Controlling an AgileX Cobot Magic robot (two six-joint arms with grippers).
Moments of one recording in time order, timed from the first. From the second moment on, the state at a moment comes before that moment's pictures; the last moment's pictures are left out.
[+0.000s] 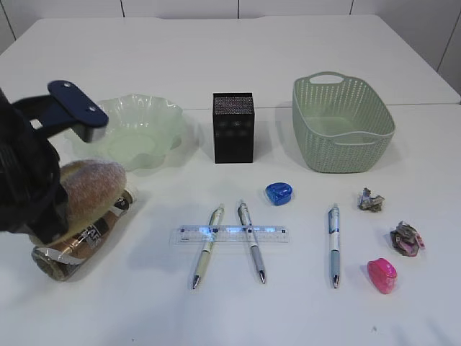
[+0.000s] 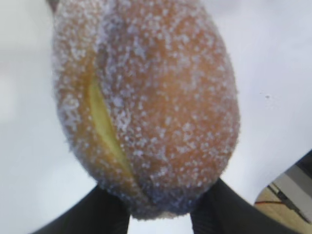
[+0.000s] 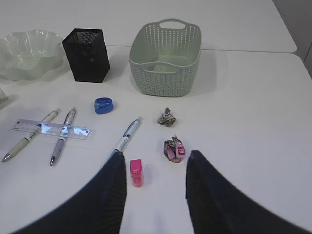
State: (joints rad) left arm -0.54 1.49 -1.06 0.15 1.03 0.13; right arm 0.11 0.06 -0.50 0.02 0.92 -0.01
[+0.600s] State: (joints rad) left arm -0.24 1.53 -1.11 -0.08 0.97 0.12; right arm 0.11 0.06 -0.50 0.02 0.92 -0.01
